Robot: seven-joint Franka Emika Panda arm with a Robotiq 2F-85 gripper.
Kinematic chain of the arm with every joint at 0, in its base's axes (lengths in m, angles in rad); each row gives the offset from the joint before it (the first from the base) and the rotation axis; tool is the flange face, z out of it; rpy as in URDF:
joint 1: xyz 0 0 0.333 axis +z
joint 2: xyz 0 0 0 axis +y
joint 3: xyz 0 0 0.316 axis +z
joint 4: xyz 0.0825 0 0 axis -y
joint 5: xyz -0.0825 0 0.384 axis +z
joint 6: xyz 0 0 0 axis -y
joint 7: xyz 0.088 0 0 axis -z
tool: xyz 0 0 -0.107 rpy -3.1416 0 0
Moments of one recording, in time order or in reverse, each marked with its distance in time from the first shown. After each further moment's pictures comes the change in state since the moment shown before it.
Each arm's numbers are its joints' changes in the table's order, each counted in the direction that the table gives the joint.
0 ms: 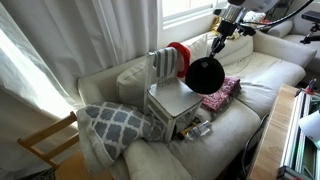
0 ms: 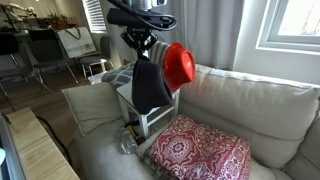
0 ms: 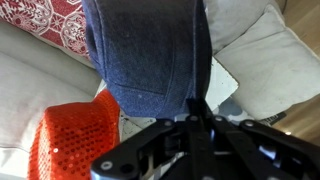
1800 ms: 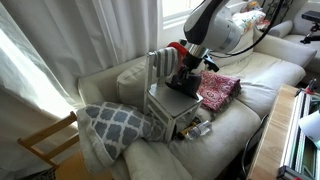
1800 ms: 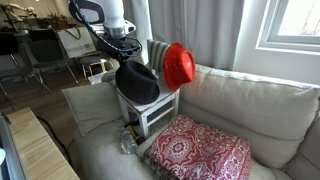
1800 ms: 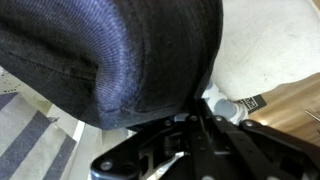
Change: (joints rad) arm 0.370 0.320 0.110 0.156 0.427 0.341 -0.154
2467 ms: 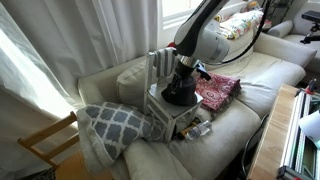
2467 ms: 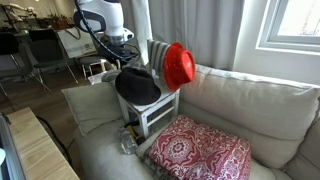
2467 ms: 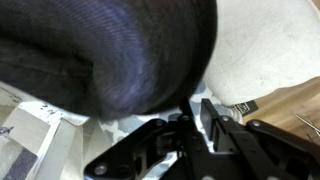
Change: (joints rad) arm 0.032 0.120 0.021 0.090 -0.003 0.021 -0.005
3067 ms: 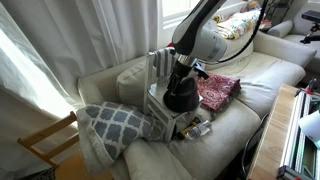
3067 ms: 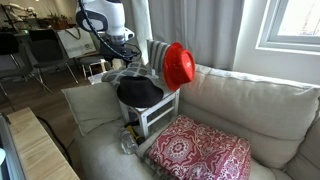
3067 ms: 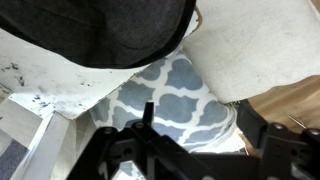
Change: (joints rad) arm 0.002 0.011 -0.007 0.029 -0.033 -0.032 0.002
